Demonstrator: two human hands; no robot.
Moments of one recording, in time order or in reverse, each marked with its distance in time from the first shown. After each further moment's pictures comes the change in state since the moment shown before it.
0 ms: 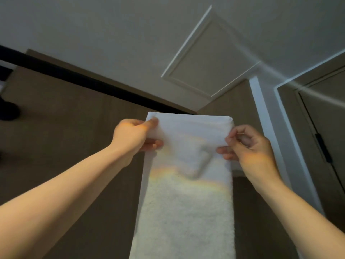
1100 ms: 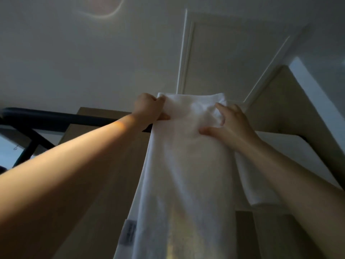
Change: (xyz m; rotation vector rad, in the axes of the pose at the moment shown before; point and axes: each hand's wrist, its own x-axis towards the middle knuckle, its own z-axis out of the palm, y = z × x) left_hand 0.137 0.040 0.091 0.719 0.395 0.301; right_hand 0.182 0.088 0.022 -0.445 -0.183 -0.361
